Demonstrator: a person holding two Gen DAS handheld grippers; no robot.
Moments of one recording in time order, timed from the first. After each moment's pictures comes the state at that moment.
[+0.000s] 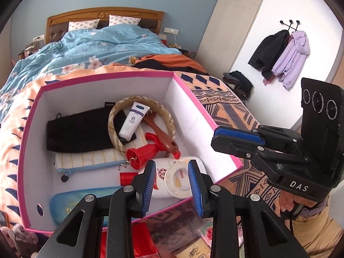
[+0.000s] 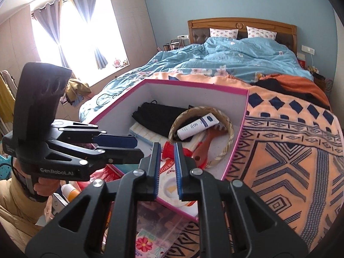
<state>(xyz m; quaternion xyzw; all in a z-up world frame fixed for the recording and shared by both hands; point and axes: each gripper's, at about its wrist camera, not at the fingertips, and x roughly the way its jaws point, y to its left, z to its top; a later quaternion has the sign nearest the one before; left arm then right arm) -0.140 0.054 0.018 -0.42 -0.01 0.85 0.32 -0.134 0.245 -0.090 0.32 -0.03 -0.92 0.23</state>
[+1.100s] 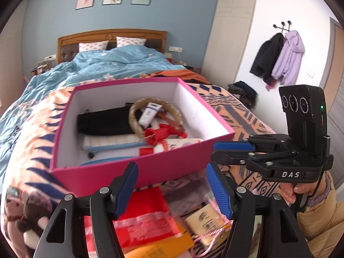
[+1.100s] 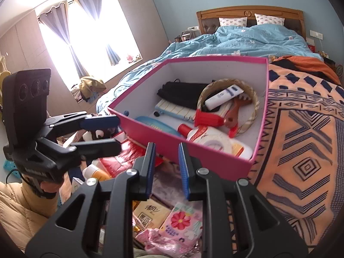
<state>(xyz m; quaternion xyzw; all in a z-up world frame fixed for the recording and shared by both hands) -0.057 0.001 0.020 -0.35 0.01 0.89 0.29 -0.083 0.221 -0.119 0.35 -0.07 -0.89 0.28</state>
